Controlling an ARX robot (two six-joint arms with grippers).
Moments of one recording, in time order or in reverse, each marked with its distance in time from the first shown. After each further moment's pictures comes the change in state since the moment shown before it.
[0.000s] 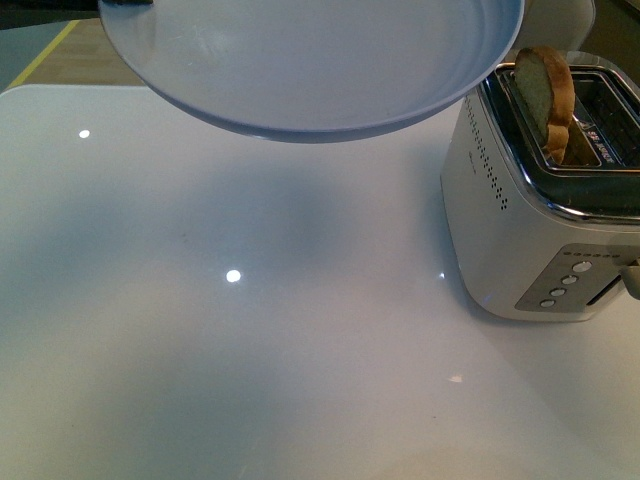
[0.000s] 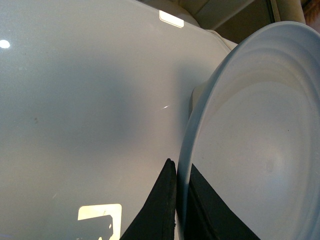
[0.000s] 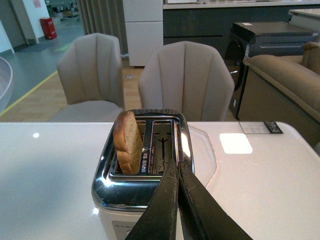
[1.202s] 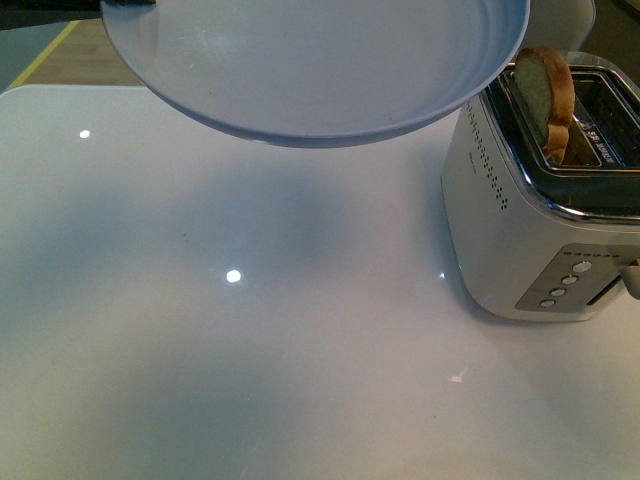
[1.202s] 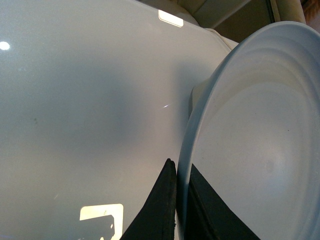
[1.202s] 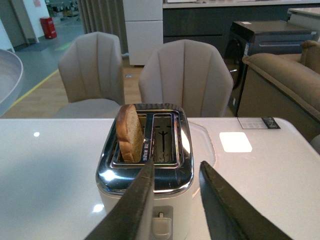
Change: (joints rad) left arm -0.007 -0.002 -0.002 0.001 0.001 0.011; right arm 0.000 -0.319 0.000 -0.325 0.000 0.000
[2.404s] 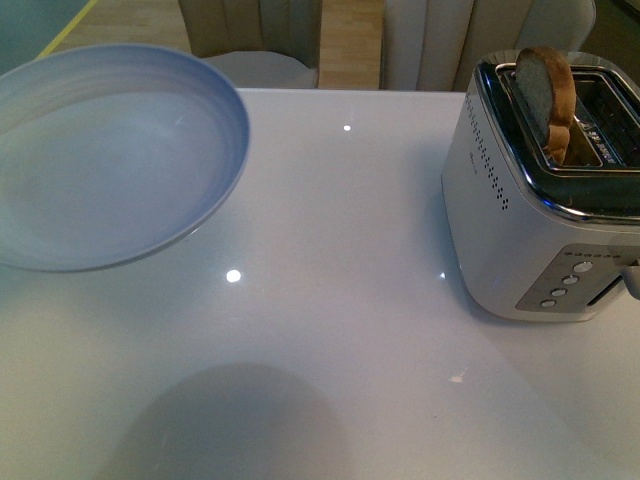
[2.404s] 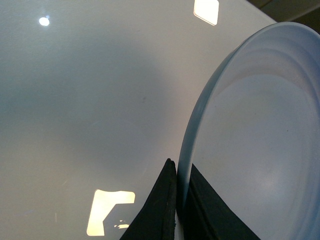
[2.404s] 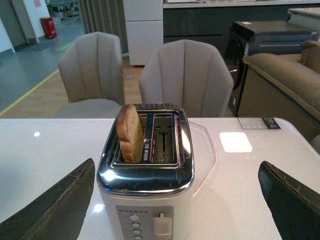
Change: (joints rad) left arm 0.521 0.182 -0.197 0.165 0.265 0.286; right arm 0.000 0.000 0.000 0.000 0.000 0.000
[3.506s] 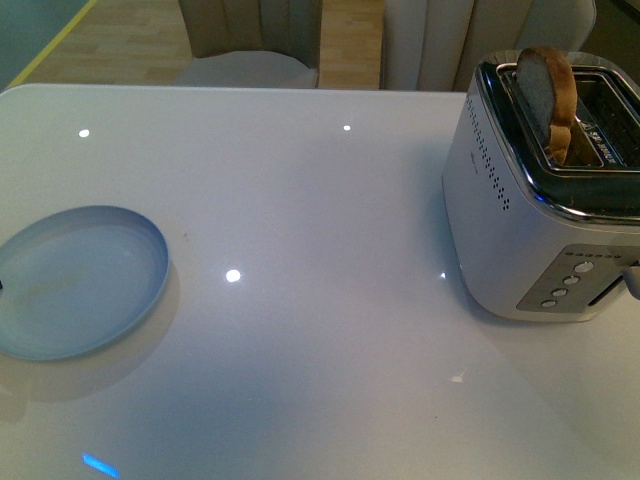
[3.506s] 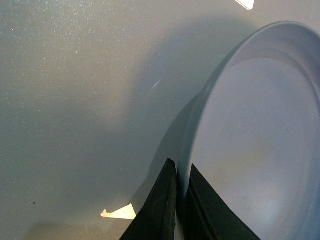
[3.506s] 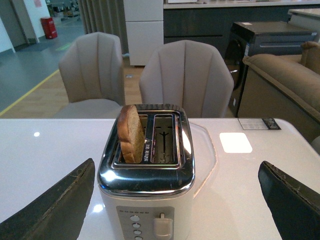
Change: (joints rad) left arm 0.265 0.789 0.319 0.241 0.082 0.253; right arm 0.000 -0.001 0.000 0.000 0.000 0.000
